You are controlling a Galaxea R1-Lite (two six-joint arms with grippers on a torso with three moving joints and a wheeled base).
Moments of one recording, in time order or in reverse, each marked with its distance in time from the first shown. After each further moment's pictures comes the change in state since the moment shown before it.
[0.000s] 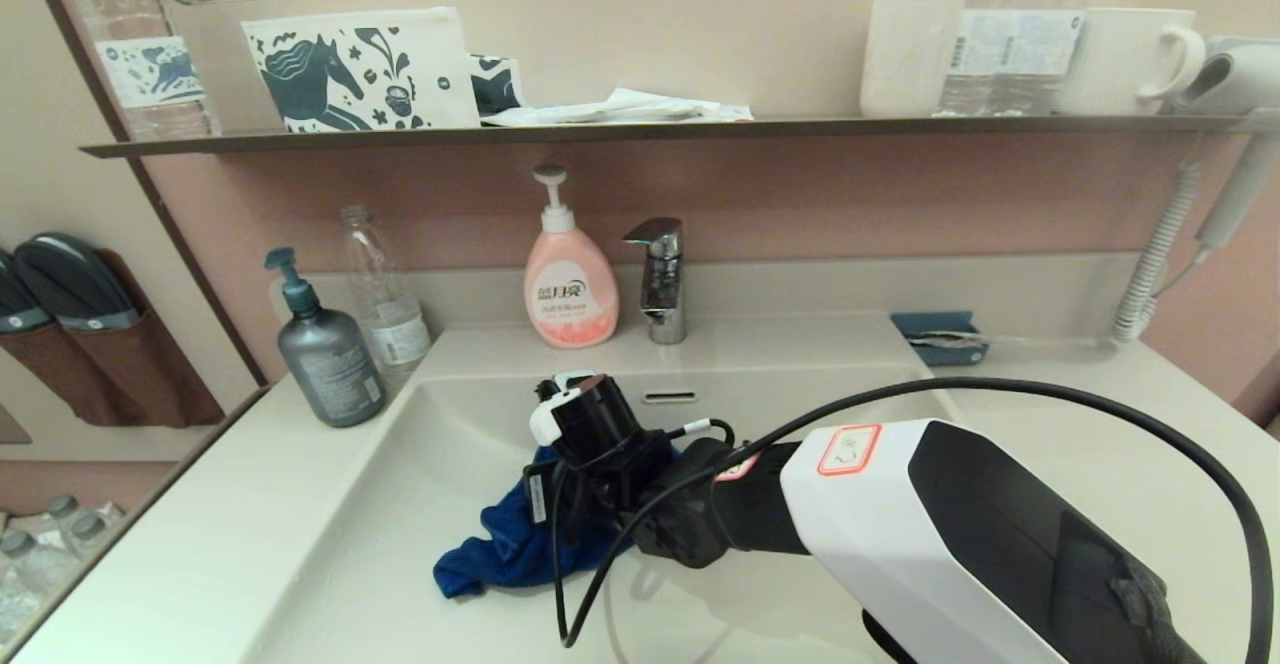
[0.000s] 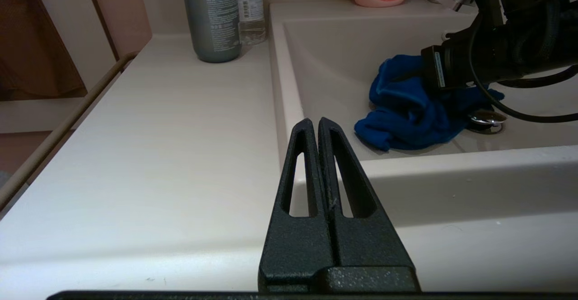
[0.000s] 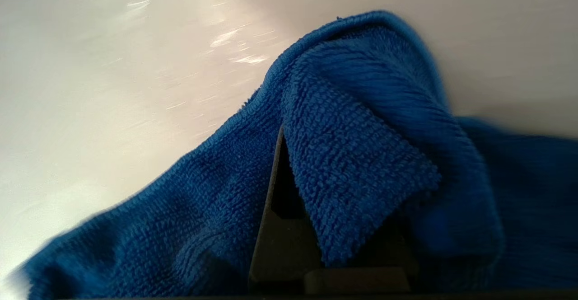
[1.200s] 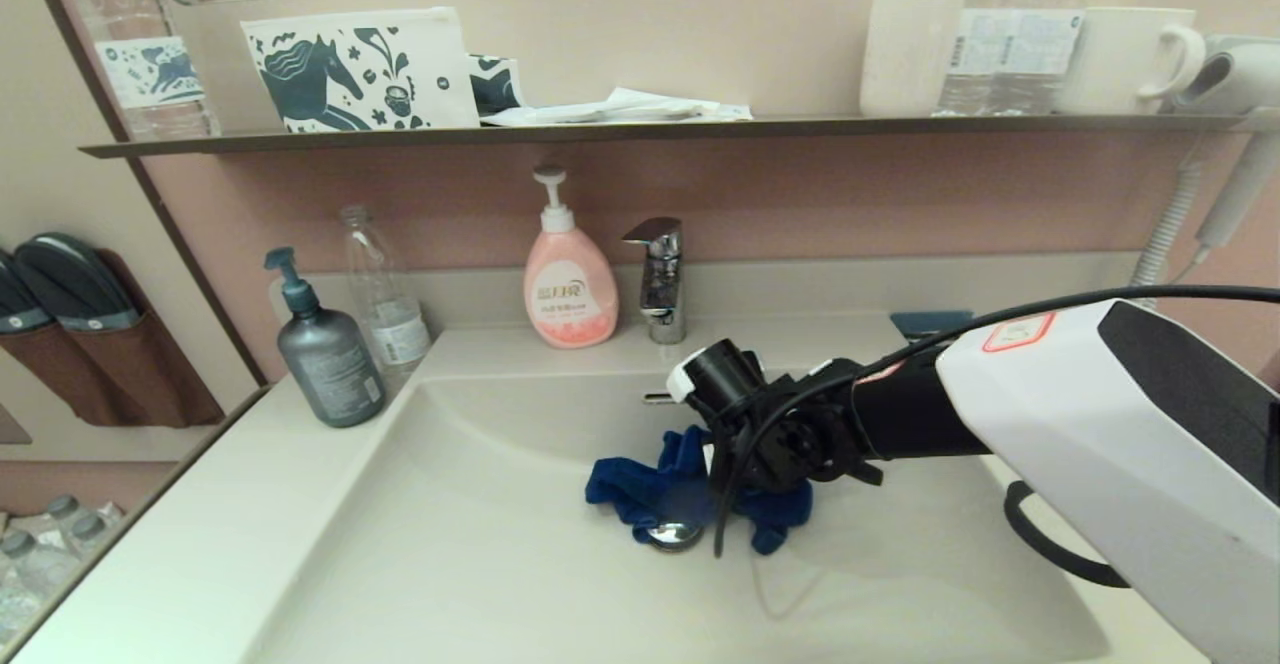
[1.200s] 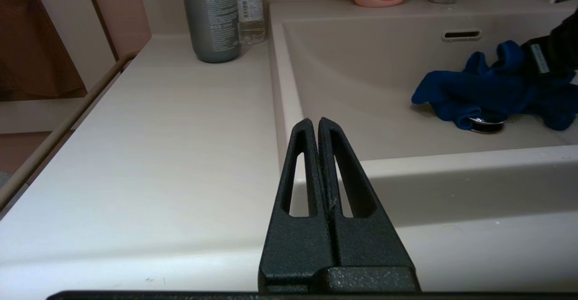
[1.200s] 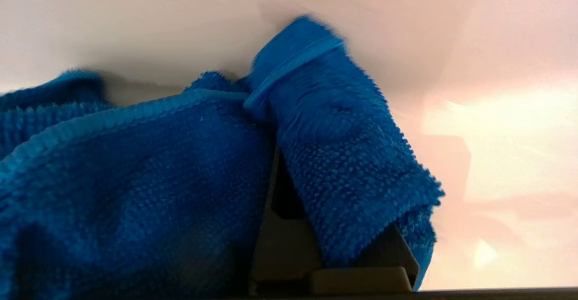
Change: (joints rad) left arm 0.000 0.000 0.000 0.000 0.000 0.000; right arm -0.195 -0.244 0.315 0.331 -0.352 0.032
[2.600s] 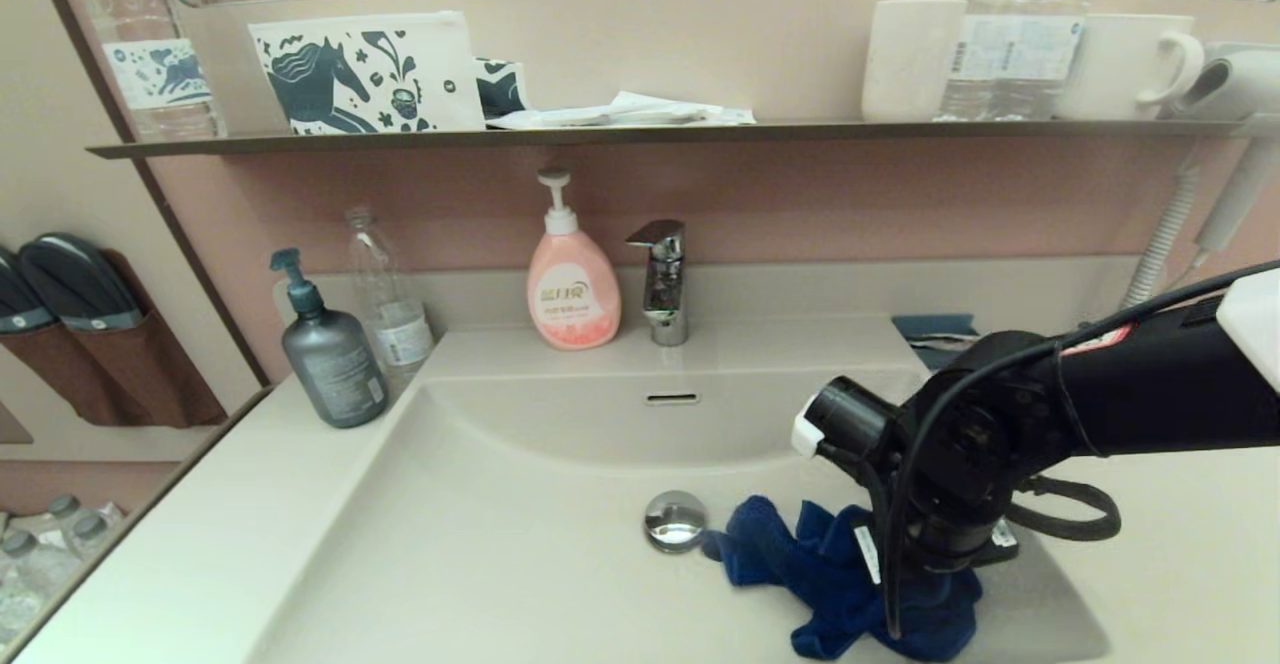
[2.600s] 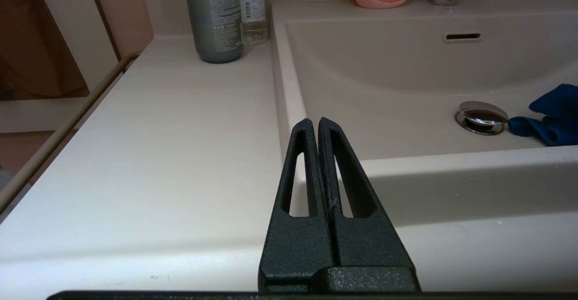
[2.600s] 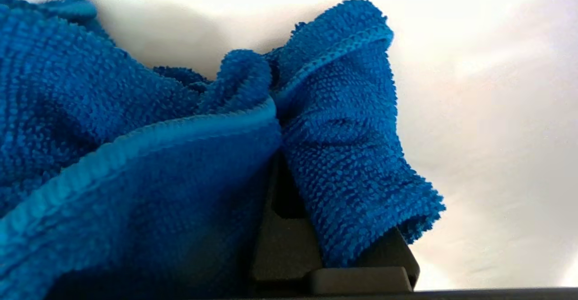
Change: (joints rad) left arm 0.000 0.000 0.000 0.000 0.000 0.000; right arm -0.062 -0.273 0.386 0.496 0.165 0.136
